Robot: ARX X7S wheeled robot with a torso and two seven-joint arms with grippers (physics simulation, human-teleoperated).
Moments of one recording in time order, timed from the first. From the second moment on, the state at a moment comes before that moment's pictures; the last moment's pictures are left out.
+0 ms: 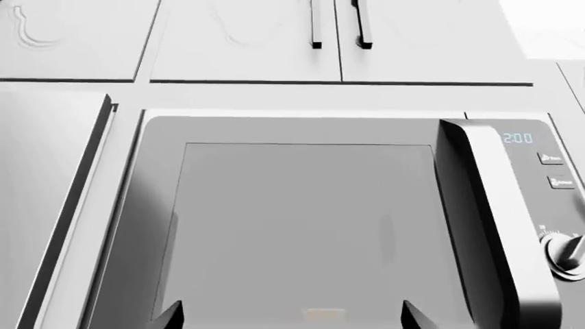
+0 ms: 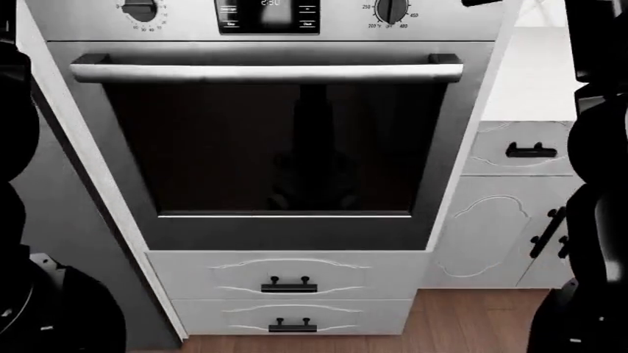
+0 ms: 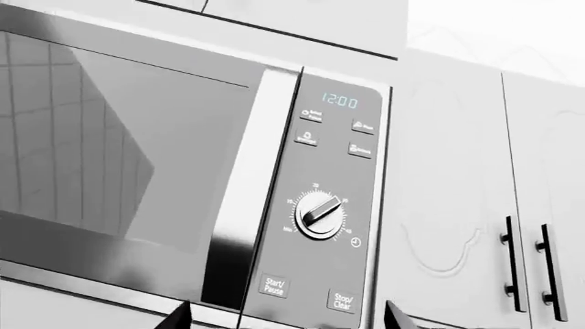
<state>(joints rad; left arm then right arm) -1.21 -0.21 -0.01 0.63 -0.36 -0.97 -0.22 1.07 0.31 -0.07 -0.51 0.14 0.75 0.01</state>
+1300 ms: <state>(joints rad) -1.26 -0.23 0.02 0.62 -0.39 -1.01 -0.27 1.08 0.31 -0.09 -0.57 0.18 0.79 0.03</state>
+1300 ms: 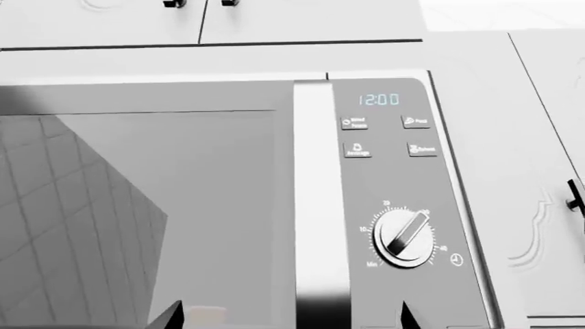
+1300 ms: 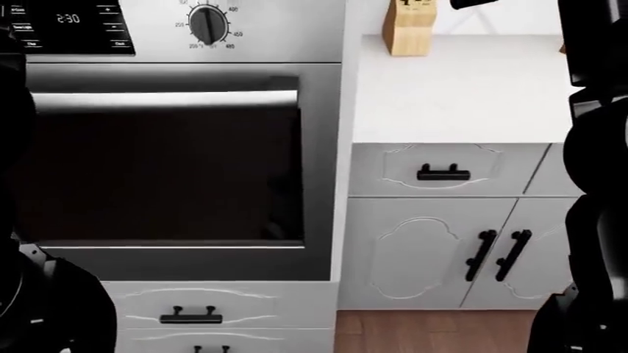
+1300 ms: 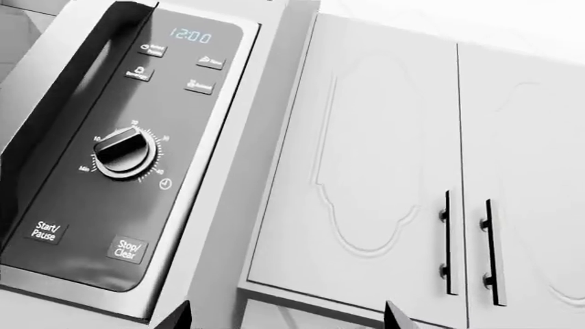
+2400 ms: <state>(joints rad) -1.55 -0.20 0.16 0.09 -0.33 -0.93 -0.23 1.07 0.32 -0.07 -0.58 0.22 0.79 0.04</state>
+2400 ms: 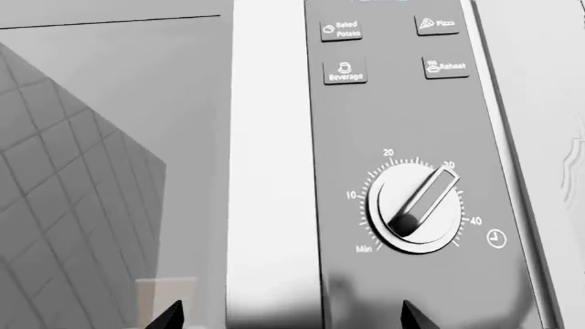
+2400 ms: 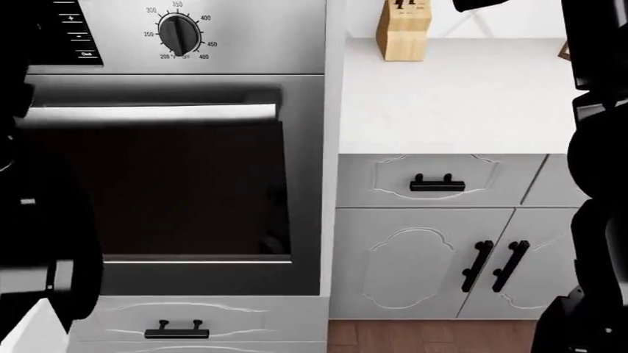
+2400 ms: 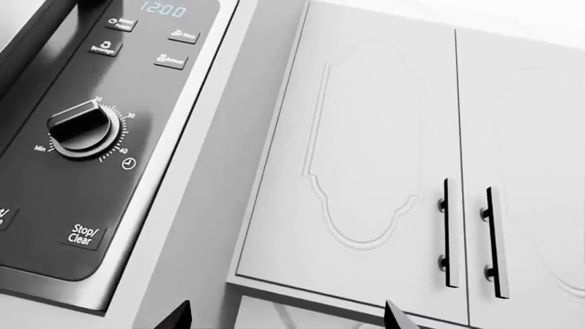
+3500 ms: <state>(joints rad) -1.71 -0.16 0.28 -0.50 -0.24 -0.62 -0.19 1.08 0.34 -0.09 -0.58 0.23 0.81 0.05</state>
